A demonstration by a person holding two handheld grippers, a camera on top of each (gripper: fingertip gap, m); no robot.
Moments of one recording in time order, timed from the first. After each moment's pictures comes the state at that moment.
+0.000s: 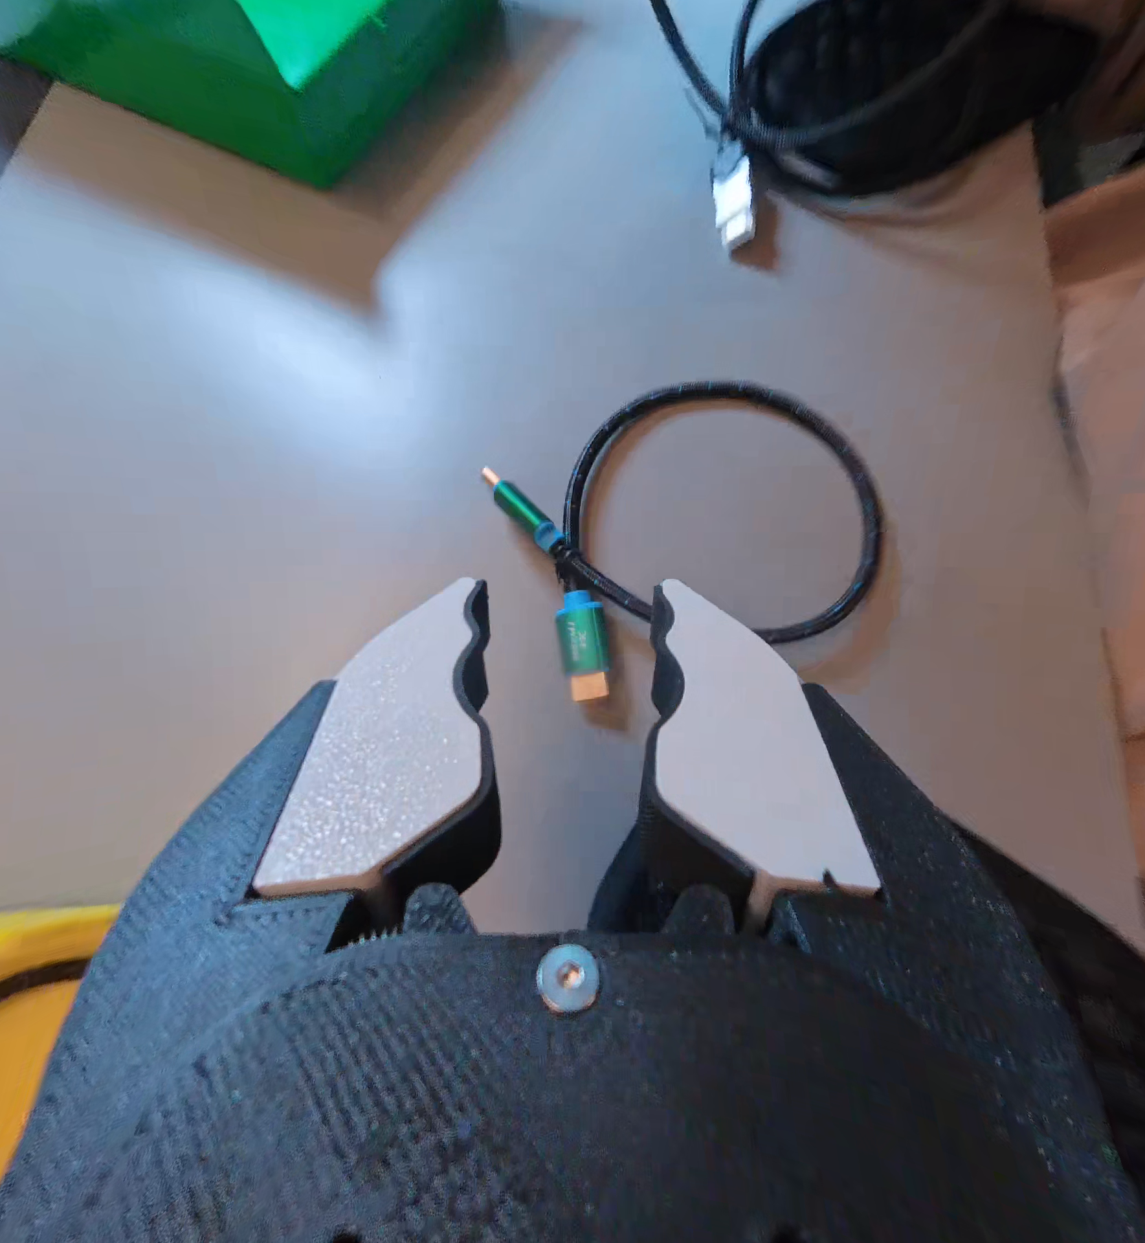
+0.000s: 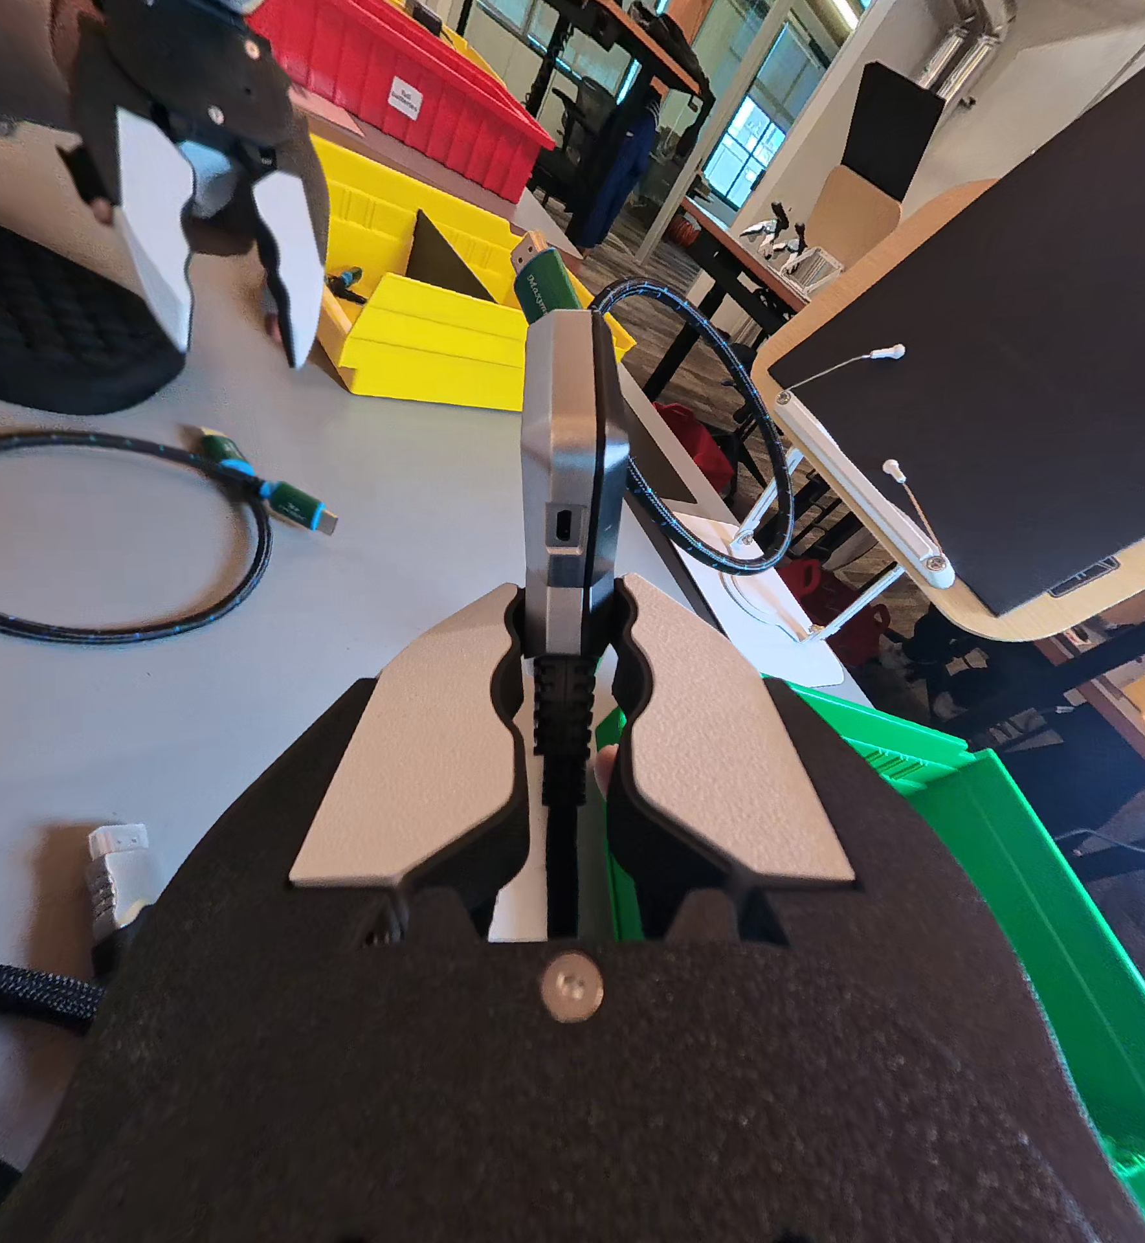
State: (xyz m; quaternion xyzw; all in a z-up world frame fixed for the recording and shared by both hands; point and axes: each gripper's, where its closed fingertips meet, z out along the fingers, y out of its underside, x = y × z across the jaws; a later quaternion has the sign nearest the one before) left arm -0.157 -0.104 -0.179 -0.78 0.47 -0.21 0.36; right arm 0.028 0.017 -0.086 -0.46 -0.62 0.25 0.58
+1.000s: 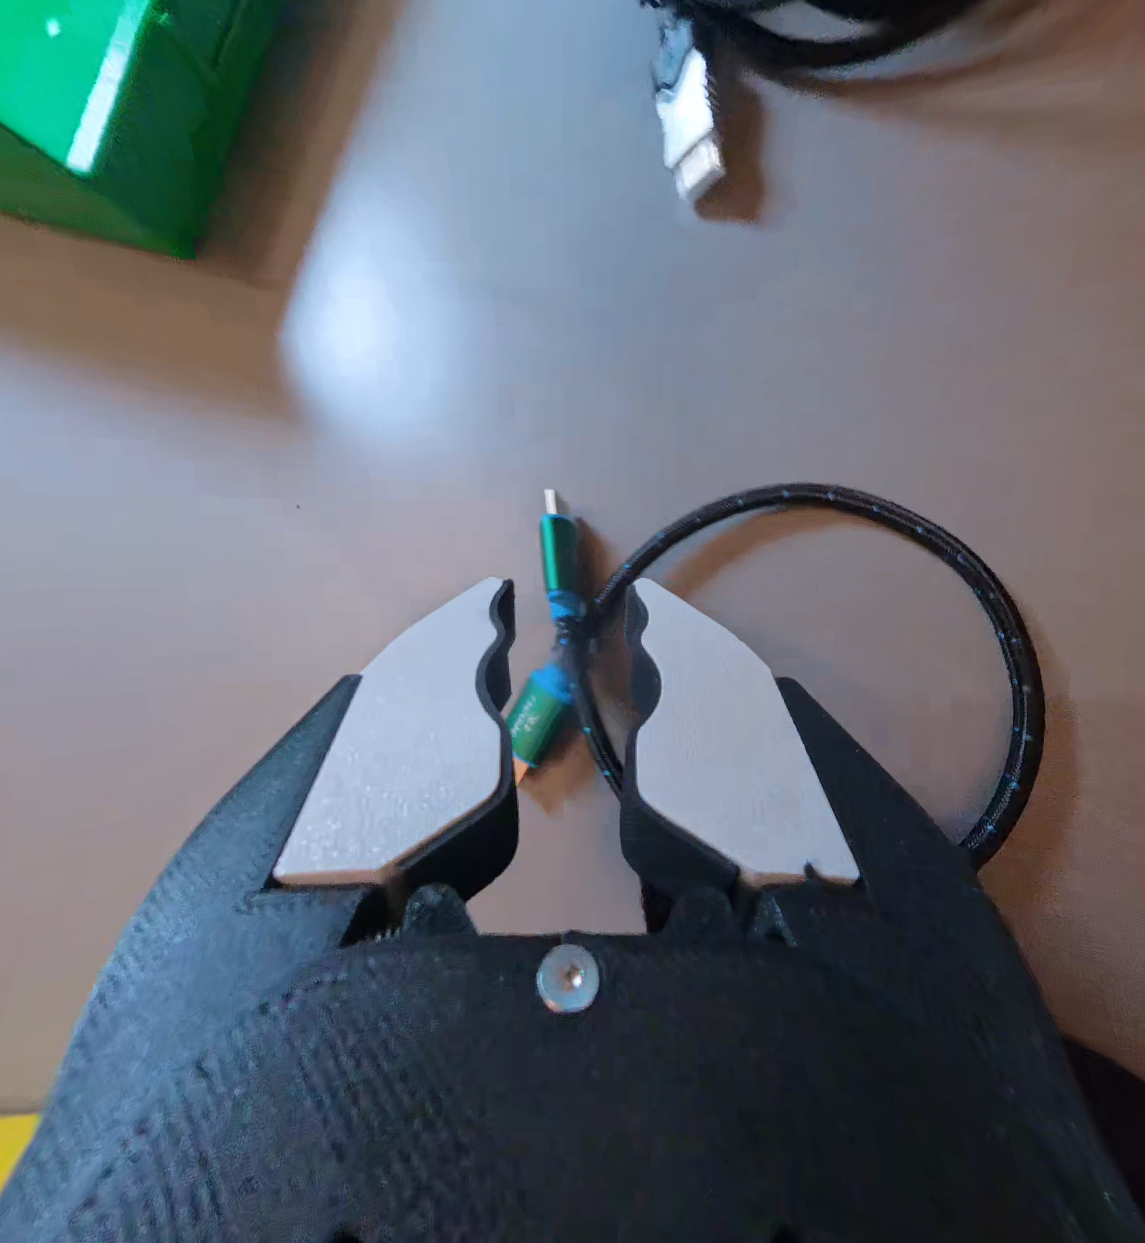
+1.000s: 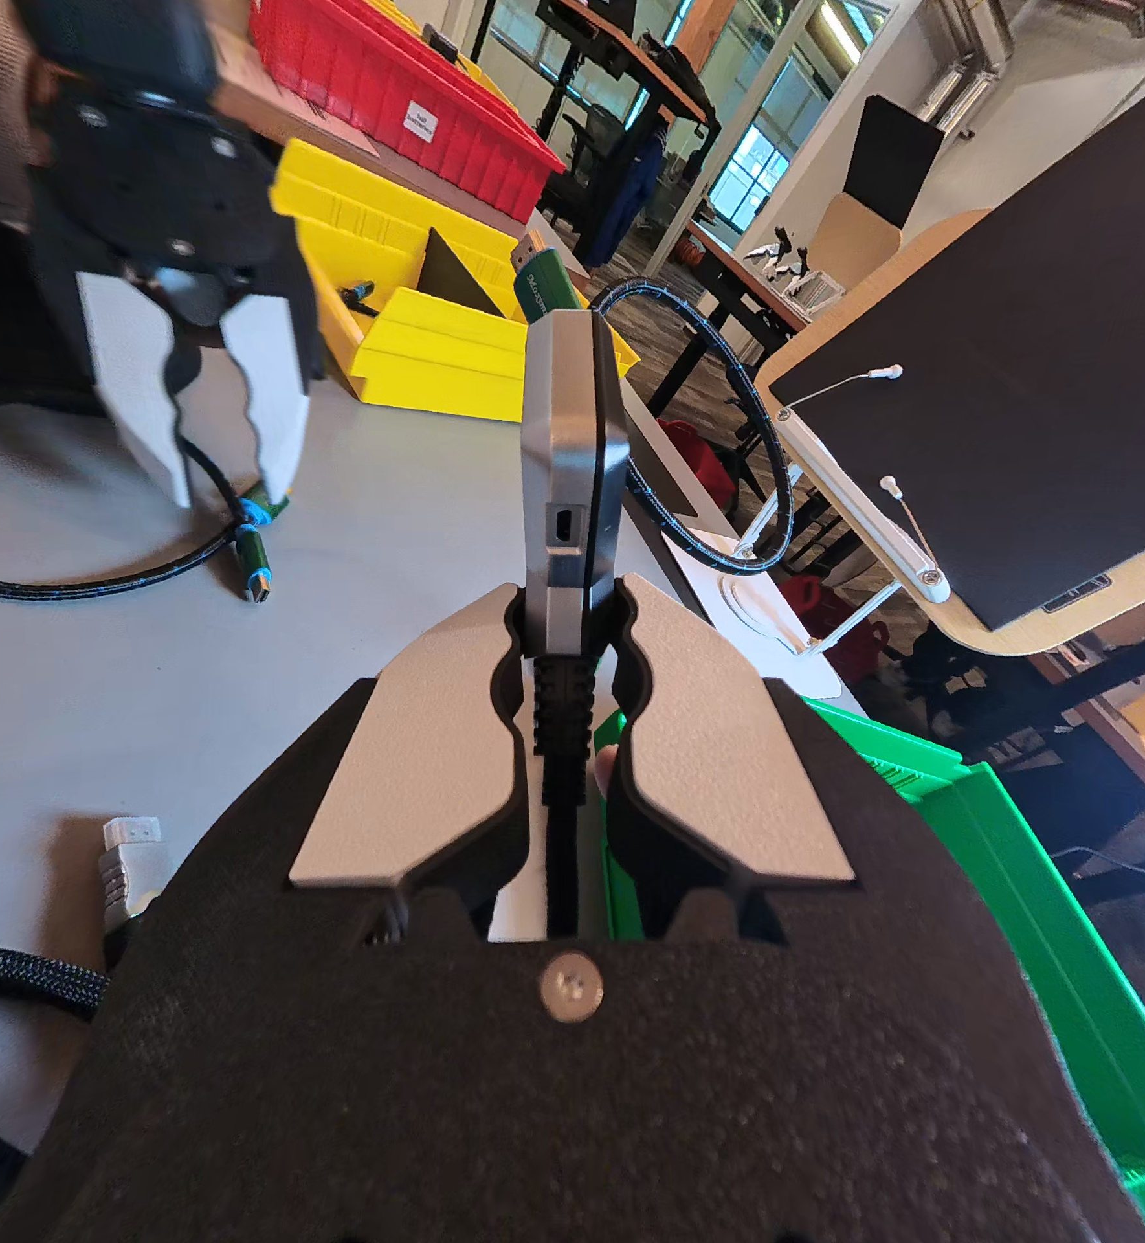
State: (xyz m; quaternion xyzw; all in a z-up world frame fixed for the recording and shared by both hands) left arm -0.083 -0.092 -0.211 -0.75 0.57 -0.09 0.32; right arm 0.032 0.013 -0.083 -0.45 -0.63 0.25 0.58
